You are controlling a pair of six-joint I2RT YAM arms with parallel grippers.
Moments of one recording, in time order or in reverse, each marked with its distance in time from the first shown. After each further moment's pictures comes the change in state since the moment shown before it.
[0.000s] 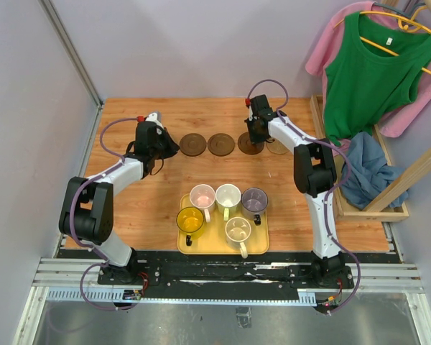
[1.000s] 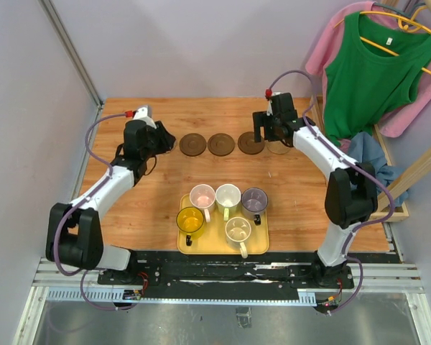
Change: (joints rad) left arm 0.003 -0.184 -0.026 -0.023 -0.060 0.045; right arm -0.006 -0.493 -0.396 0.119 0.026 0.060
